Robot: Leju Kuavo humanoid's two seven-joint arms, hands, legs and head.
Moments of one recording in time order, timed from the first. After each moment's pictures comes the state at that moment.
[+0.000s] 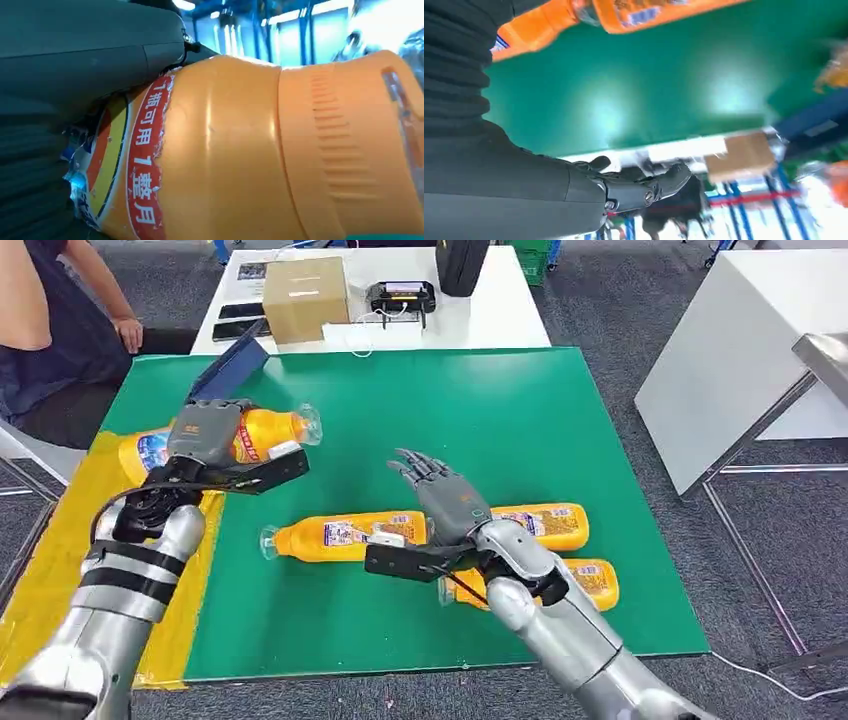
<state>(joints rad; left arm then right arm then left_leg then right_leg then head) -0.69 0.10 -0.27 -1.05 -1.34 0.05 0.06 -0.48 -0.04 0.66 -1.33 0.82 0.12 0.12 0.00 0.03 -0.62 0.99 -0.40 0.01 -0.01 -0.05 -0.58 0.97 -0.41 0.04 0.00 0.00</state>
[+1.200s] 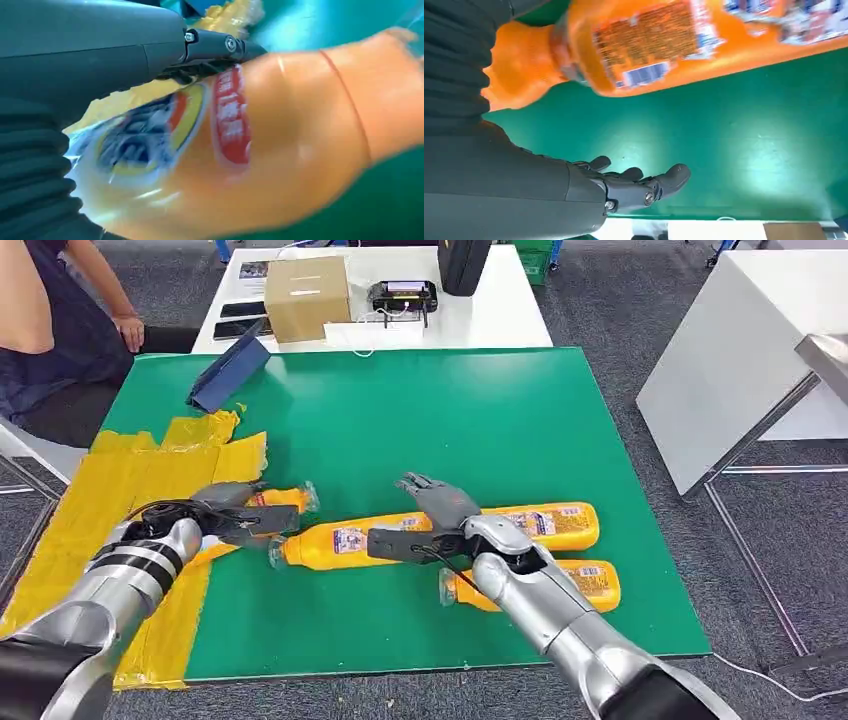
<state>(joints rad) -0.84 0.11 -0.31 -0.46 -1.23 -0.19 -0.10 -0.63 0.05 0.69 -0.90 0.77 0.14 0.07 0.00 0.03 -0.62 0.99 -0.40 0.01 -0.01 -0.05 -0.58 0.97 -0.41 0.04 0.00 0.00</state>
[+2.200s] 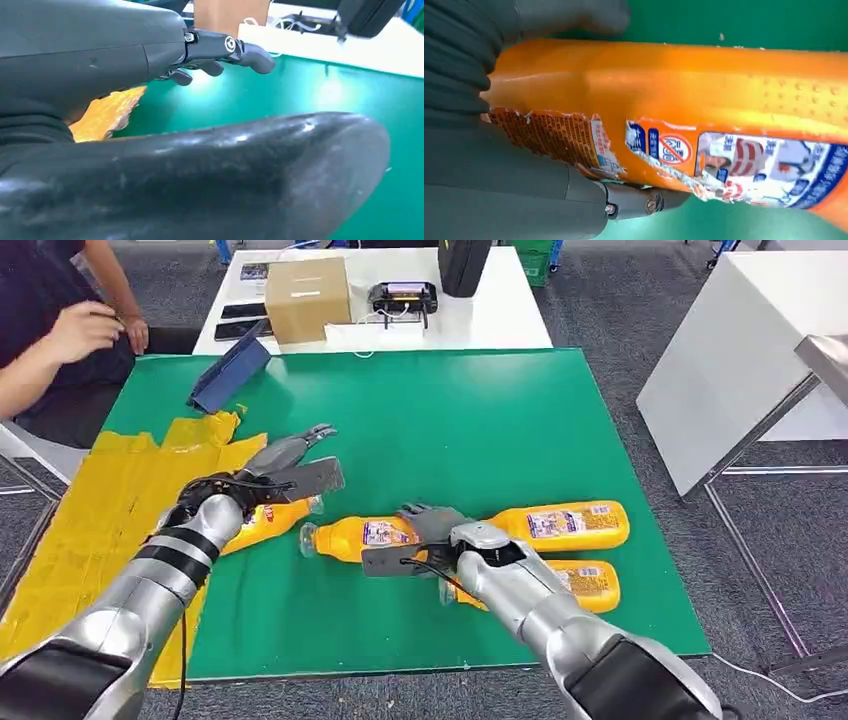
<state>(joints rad) -0.80 0.01 -0.38 -0.75 -0.83 -0.14 -0.15 -0.75 0.17 0.72 -0.49 0.86 0.29 0.05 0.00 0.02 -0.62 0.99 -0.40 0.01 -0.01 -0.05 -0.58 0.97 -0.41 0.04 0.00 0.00</state>
